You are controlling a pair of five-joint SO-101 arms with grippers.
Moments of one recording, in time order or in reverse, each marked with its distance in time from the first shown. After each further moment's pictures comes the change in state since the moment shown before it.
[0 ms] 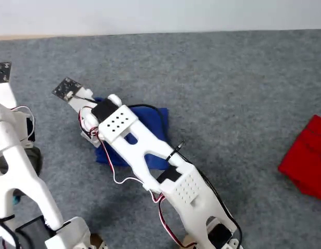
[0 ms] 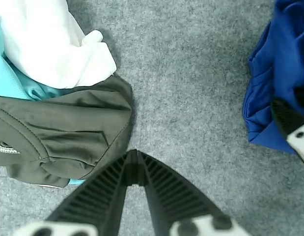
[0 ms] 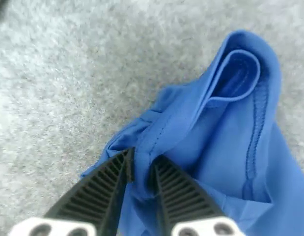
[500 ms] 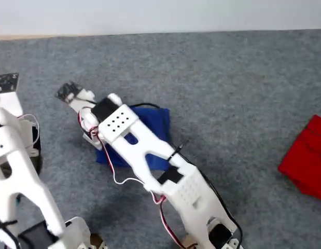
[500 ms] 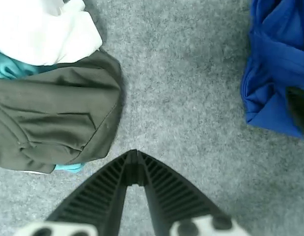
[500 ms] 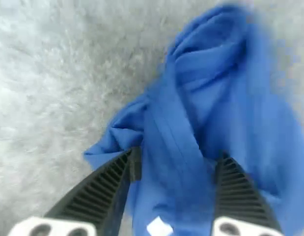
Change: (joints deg) left arm 0.0 -4.0 8.3 -0.1 0.0; right arm -0.3 -5.1 0.0 6.2 0.0
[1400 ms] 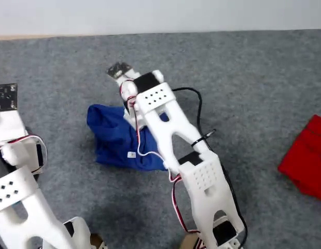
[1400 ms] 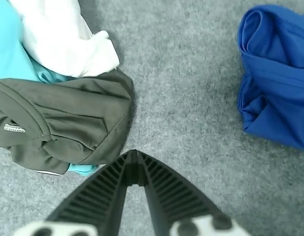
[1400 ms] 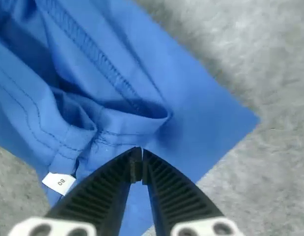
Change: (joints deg) left arm 0.0 -22.2 11.9 -3.3 0.0; right arm 14.9 3.8 -0.1 8.5 3.3
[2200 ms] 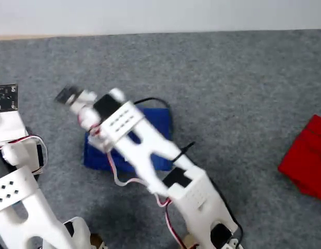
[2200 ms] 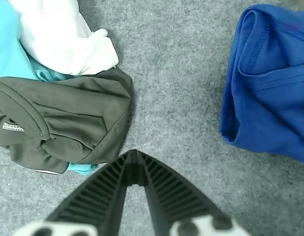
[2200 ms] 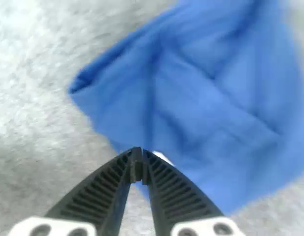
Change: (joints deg) left arm 0.0 0.0 0.3 0.0 -0.1; right arm -12.6 -8.4 0.0 4.3 0.8
